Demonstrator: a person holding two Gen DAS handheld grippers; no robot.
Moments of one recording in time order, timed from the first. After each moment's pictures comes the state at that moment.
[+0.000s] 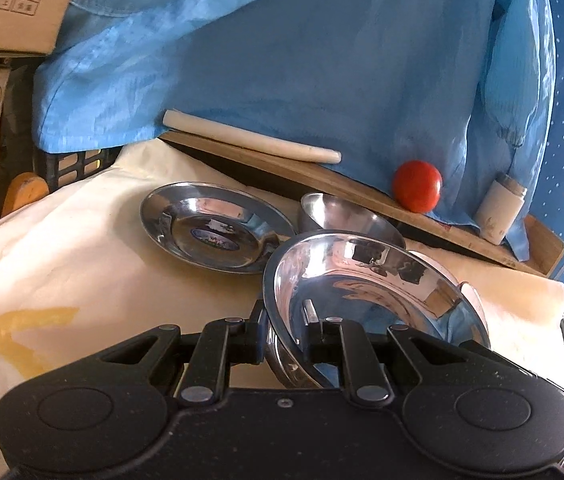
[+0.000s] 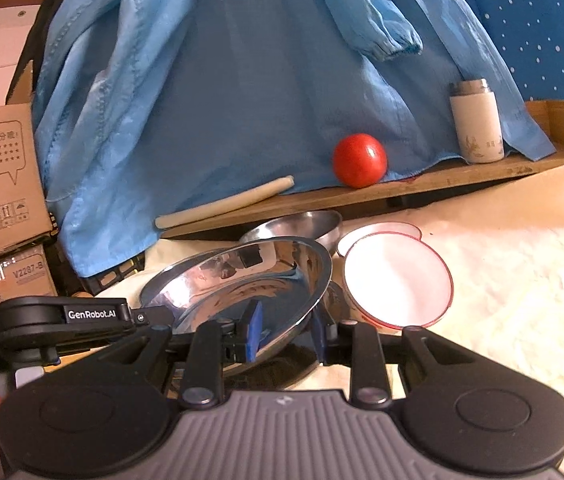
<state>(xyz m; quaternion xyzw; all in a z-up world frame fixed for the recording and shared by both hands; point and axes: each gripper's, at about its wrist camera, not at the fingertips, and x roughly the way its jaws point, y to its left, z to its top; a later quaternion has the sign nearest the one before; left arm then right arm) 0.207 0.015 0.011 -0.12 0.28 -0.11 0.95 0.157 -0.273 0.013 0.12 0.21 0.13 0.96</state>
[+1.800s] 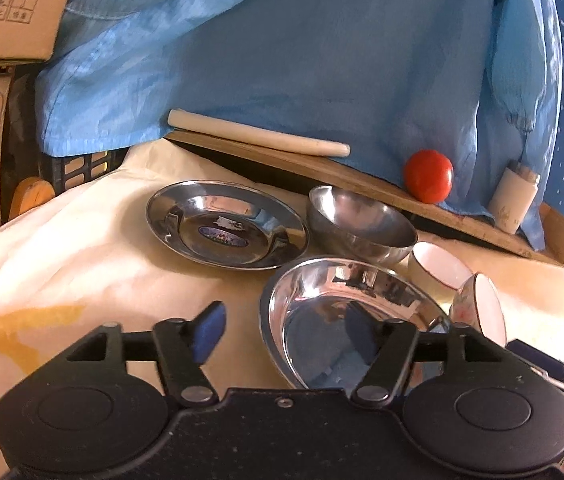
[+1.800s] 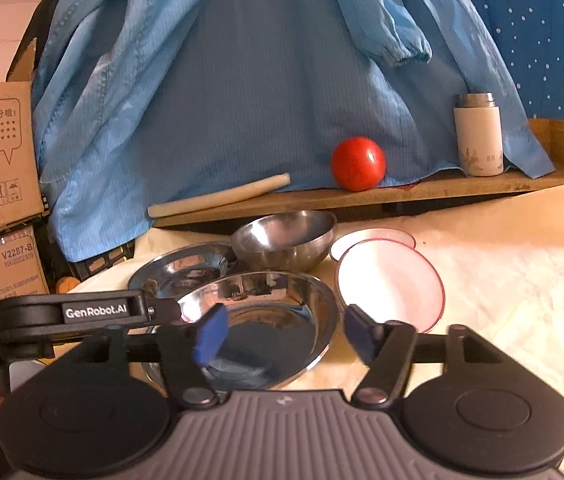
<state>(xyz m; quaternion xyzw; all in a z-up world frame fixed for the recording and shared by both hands) 0.205 0.006 0.009 -0.11 0.28 -0.09 0.95 0.158 -0.270 0.017 0.09 0.21 0.13 0.97</state>
